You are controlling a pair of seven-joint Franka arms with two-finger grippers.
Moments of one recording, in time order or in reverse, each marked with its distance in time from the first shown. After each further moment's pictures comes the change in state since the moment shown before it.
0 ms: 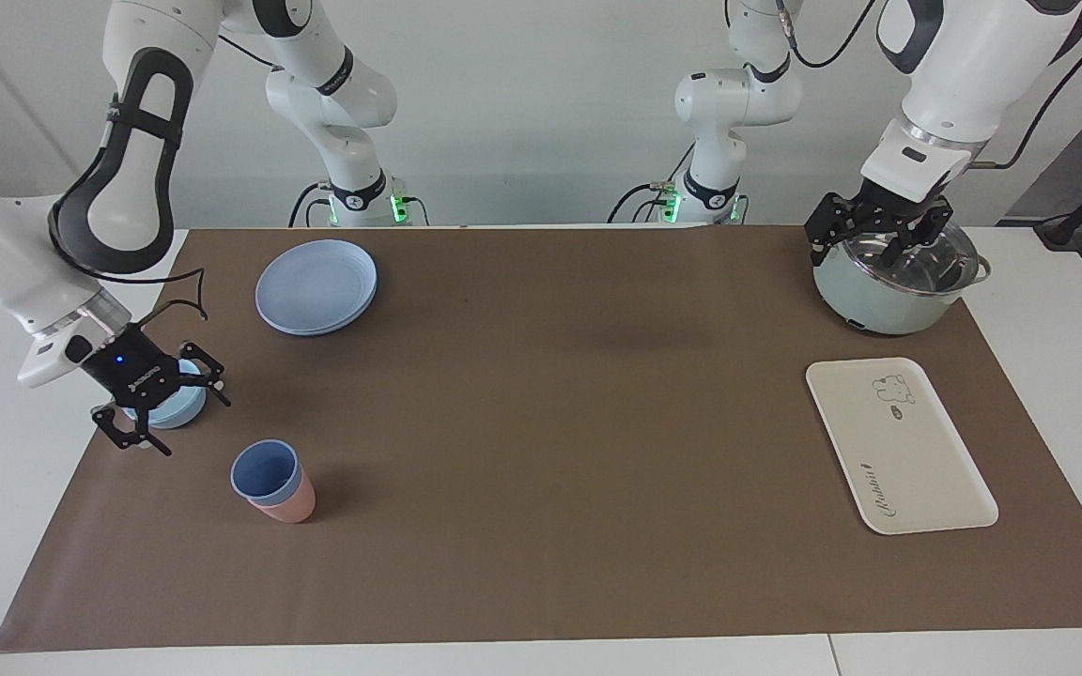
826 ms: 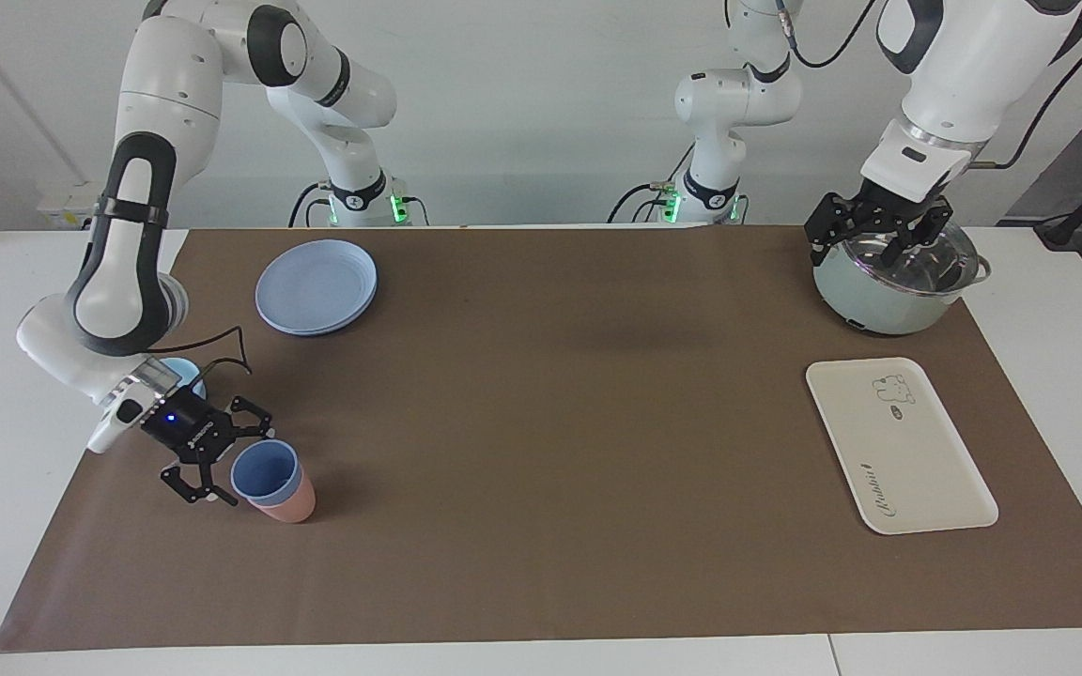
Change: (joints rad) left arm 0.000 0.000 0.000 0.000 0.000 0.000 0.000; right arm -0.012 0.193 0.052 0.059 0.401 -0.014 -0.242
